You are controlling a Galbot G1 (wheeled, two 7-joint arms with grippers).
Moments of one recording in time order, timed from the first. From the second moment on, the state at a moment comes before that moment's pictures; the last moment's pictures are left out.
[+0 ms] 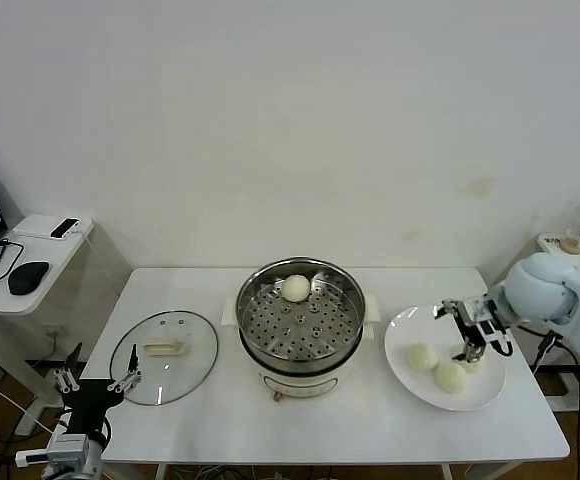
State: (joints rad) left arm 1.69 -1.26 -0.71 -2.18 -0.06 0.15 -0.20; right arm 0.08 0.39 -0.91 1.63 -0.06 -0.25 -1.02
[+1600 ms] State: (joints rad) left arm 1.70 -1.27 -0.74 -2.18 -0.06 0.15 -0.19; right arm -0.08 0.69 -0.82 1.28 -0.15 -0.26 -1.01
